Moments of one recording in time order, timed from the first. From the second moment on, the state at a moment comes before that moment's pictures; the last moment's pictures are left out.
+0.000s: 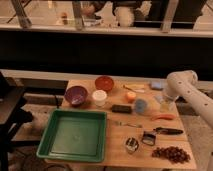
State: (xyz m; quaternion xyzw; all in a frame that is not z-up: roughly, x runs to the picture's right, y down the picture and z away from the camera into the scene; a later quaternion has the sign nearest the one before) arm 0.372 0.077 0.880 -0.24 0.04 0.14 0.96
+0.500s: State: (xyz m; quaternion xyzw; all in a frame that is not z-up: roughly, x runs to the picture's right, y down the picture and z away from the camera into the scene) arm 0.380 0.072 0.905 -0.25 0.05 0.15 0.95
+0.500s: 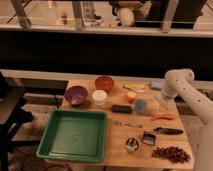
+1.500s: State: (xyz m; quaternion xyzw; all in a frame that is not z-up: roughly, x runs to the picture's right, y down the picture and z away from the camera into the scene) arm 0.415 0.084 0.929 -0.26 0.07 0.18 0.95
